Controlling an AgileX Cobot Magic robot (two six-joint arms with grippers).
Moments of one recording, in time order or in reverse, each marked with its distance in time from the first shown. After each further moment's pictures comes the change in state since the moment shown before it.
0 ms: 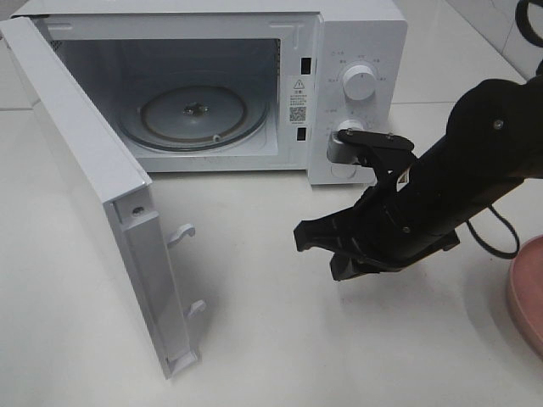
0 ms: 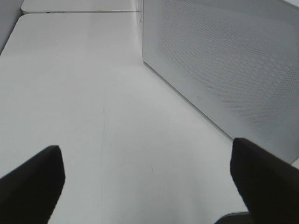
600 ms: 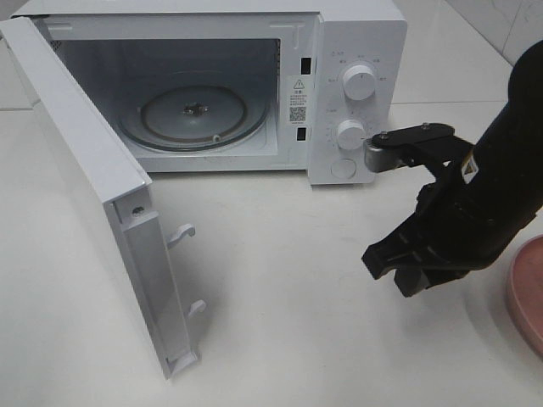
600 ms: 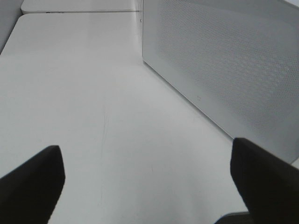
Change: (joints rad) left arm 0.000 0.000 0.000 0.000 0.000 0.000; right arm -0.054 -0.156 -0.010 -0.252 0.325 -0.007
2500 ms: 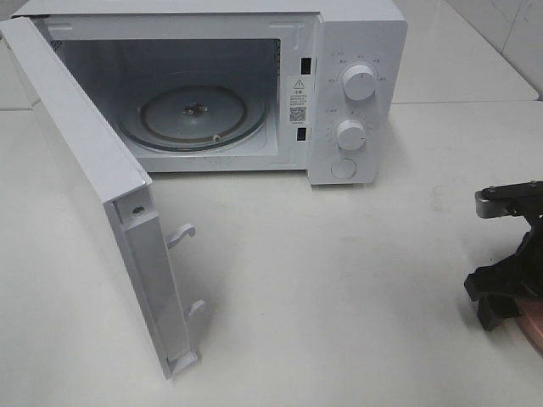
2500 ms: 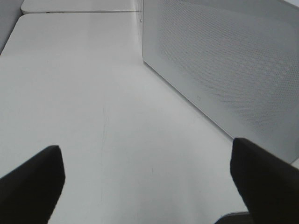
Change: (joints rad) left arm 0.000 0.000 0.000 0.000 0.000 0.000; right arm -0.443 0.210 0.167 -0.219 -0.251 0.034
